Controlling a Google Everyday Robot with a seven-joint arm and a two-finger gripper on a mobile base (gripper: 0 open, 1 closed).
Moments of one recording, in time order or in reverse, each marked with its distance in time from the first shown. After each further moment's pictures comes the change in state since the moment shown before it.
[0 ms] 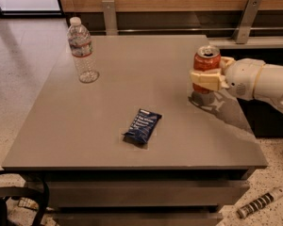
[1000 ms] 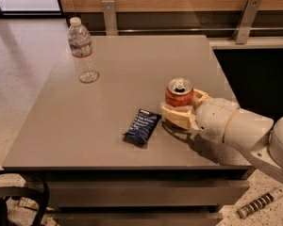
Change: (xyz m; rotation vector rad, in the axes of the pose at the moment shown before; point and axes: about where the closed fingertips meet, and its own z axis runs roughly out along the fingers) arm 0.015 0.127 0.006 0.005 -0.064 -0.002
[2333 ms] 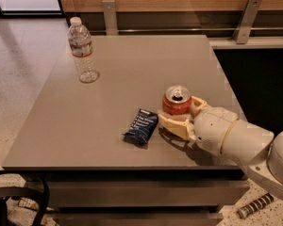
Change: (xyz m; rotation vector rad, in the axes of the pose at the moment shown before) arm 0.003 0.021 -0.010 0.032 -0.012 0.001
